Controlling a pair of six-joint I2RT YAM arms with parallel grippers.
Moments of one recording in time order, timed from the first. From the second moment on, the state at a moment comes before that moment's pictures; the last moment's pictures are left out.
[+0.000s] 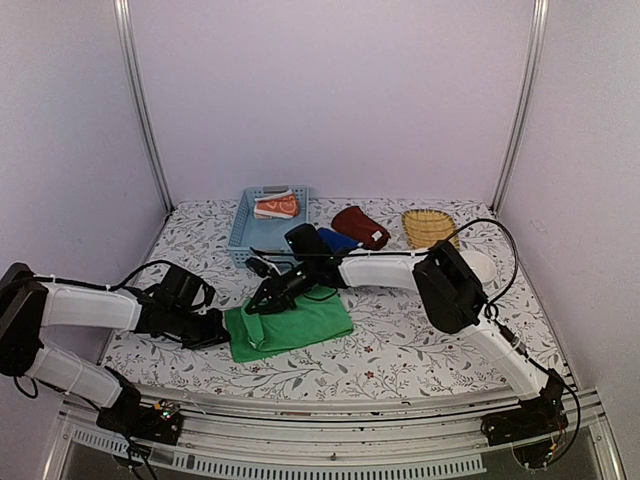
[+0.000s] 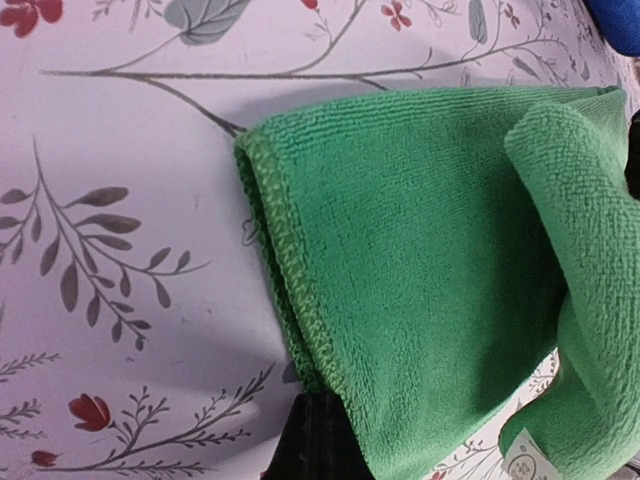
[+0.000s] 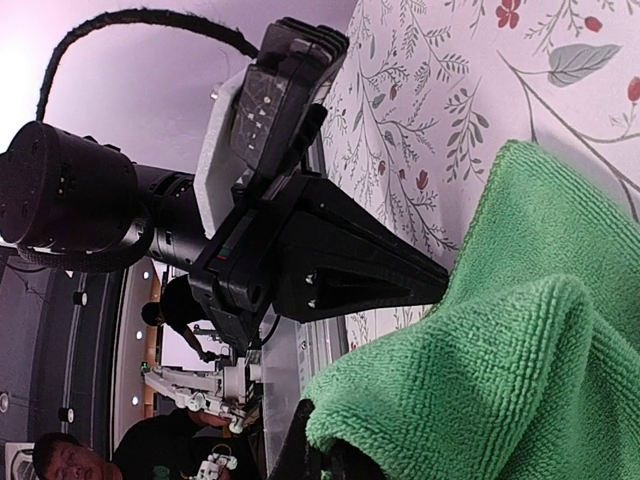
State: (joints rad) left arm -0.50 1.32 0.44 -0.15 0.18 -0.69; right arm 0.90 2.68 2.17 -0.09 -1.18 0.78
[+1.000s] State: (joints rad) left arm -0.50 1.08 0.50 -0.34 0.05 -0.67; right arm 0.88 2.58 2.08 -0.21 -1.14 0.55
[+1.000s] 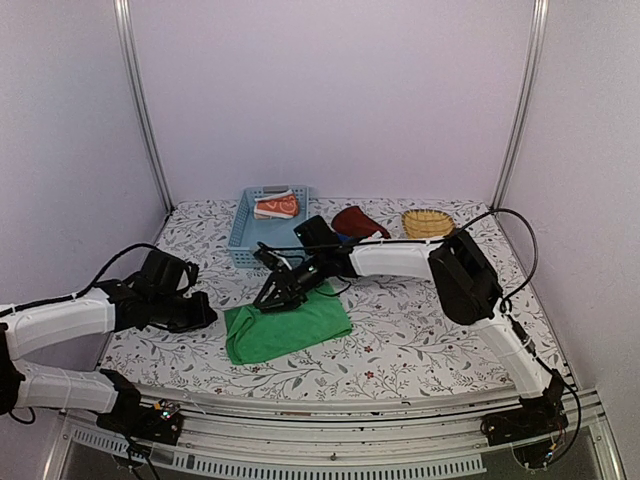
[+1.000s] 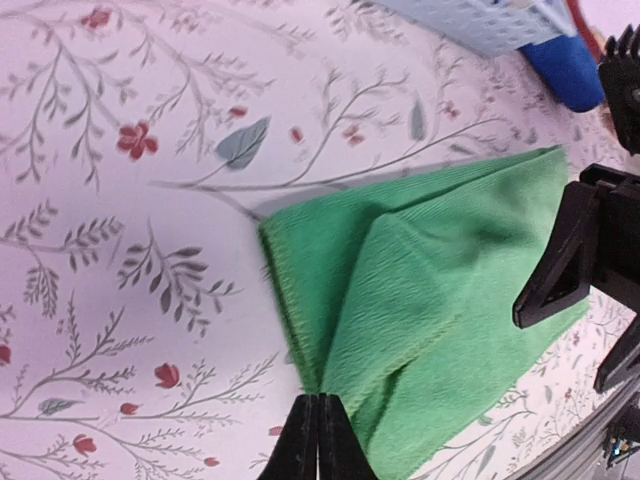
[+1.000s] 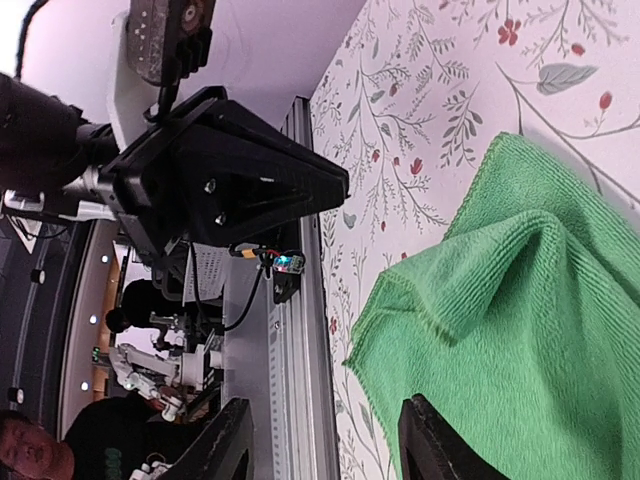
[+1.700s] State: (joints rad) left arm -0.64 1.52 0.81 -0.16 0.28 -0.52; right arm 0.71 2.38 1.82 -0.49 -0.93 0.01
